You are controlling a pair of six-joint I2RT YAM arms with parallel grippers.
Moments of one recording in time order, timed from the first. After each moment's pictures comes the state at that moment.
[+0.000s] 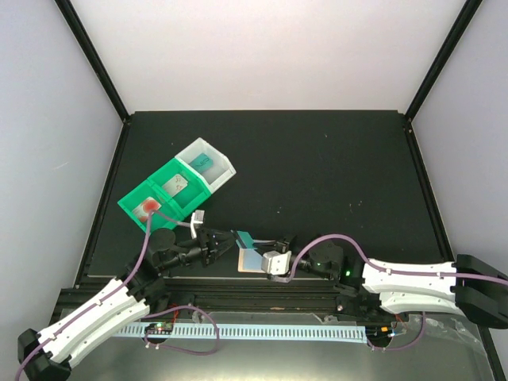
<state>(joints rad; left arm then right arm) -0.75 0.39 0.23 -0.02 0.40 -1.58 1.24 1.01 0.32 0.53 0.02 -0.78</state>
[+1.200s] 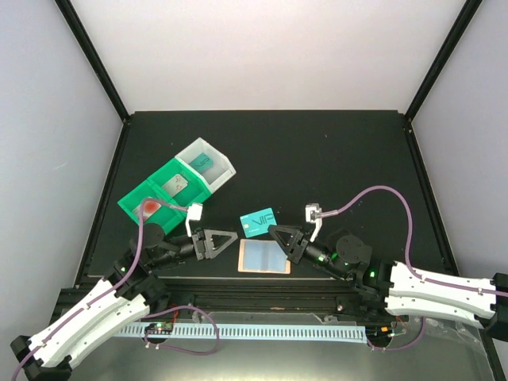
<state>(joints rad) -0.75 0.38 0.41 -0.14 0.46 -1.00 1.25 0.72 0.40 0.32 0.19 0.84</state>
